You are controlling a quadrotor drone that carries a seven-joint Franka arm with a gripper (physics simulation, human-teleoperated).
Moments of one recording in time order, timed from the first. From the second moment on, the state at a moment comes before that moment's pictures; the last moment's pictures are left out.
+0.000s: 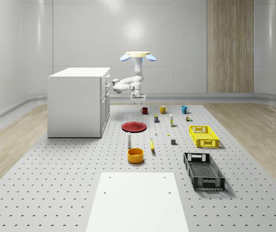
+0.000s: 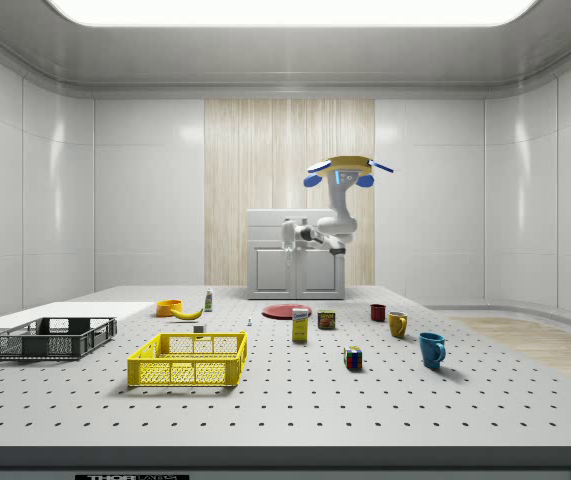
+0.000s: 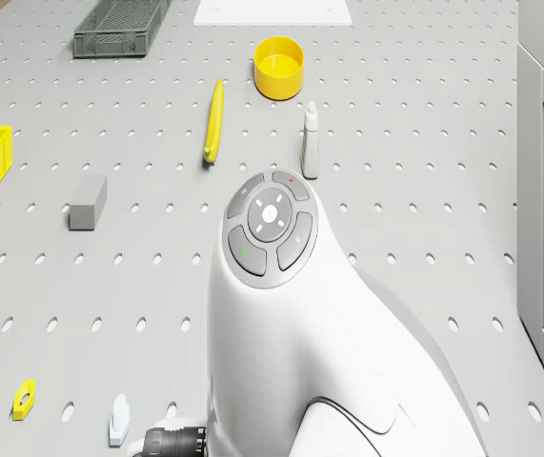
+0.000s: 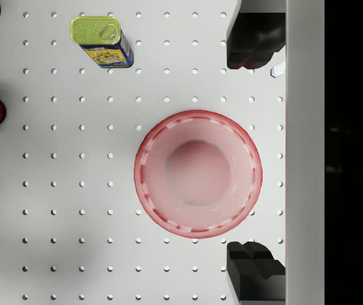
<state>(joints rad) -1.11 -1.28 1.33 -2.88 -1.88 1.36 1.64</state>
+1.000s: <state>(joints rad) -1.13 -1.36 1.34 -2.88 -1.84 1.42 1.66</state>
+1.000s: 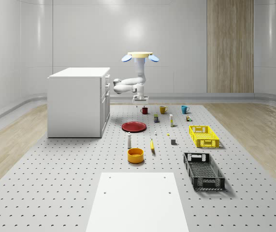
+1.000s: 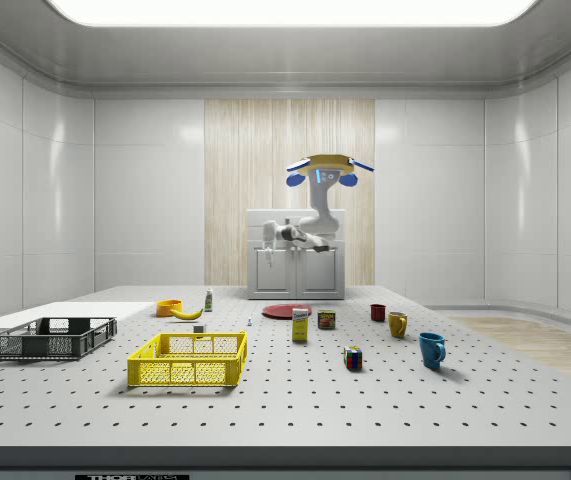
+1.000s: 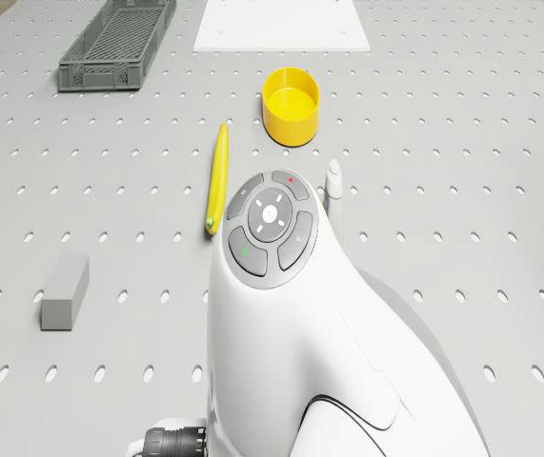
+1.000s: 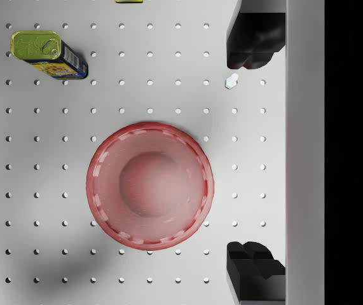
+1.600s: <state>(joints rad) -1.14 -1.39 1.35 -2.88 -1.83 1.45 1.67</state>
